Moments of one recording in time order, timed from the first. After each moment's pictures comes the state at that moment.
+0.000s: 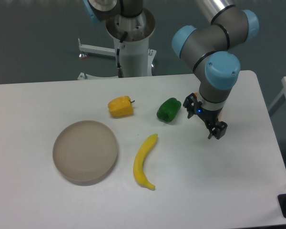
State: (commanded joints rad) arm 2.38 -2.04 -1.32 -1.34 1.58 1.43
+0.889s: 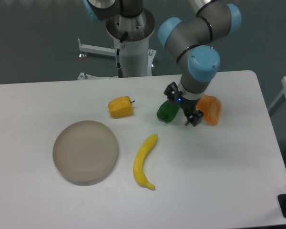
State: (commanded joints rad) arm 2.37 -1.85 -1.69 -1.33 1.49 1.41
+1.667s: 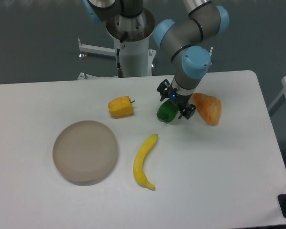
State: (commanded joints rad) arm 2.40 -1.87 -1.80 -1.15 1.51 1.35
